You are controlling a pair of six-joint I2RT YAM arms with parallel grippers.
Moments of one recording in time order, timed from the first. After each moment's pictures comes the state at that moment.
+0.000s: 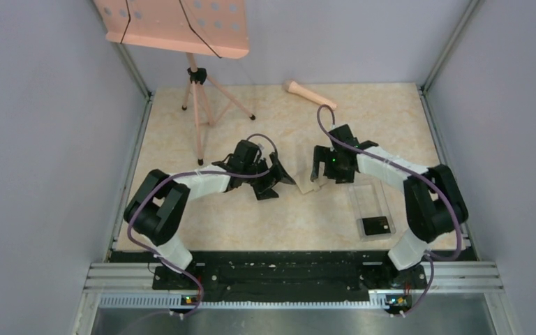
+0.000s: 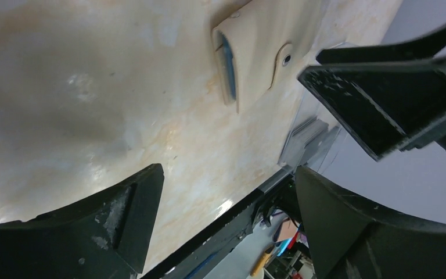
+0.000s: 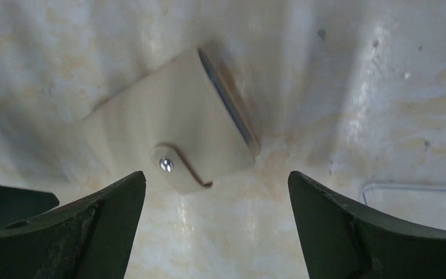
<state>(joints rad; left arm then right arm) -0.55 1.66 0.87 -0.05 0.48 -1.05 0.44 1.59 1.01 -0.48 -0.06 0.52</state>
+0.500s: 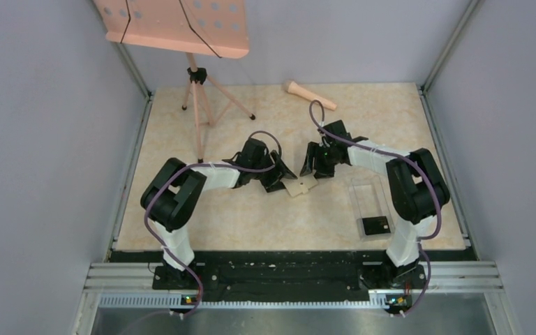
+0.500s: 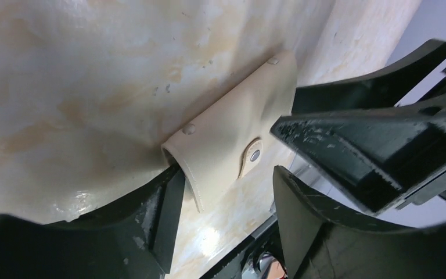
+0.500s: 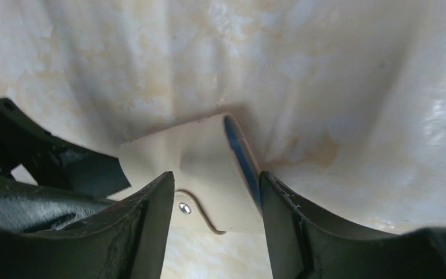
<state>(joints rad) -0.58 1.83 0.94 0.11 0.39 -1.16 0.42 1.83 1.14 -0.35 -0.28 0.52</state>
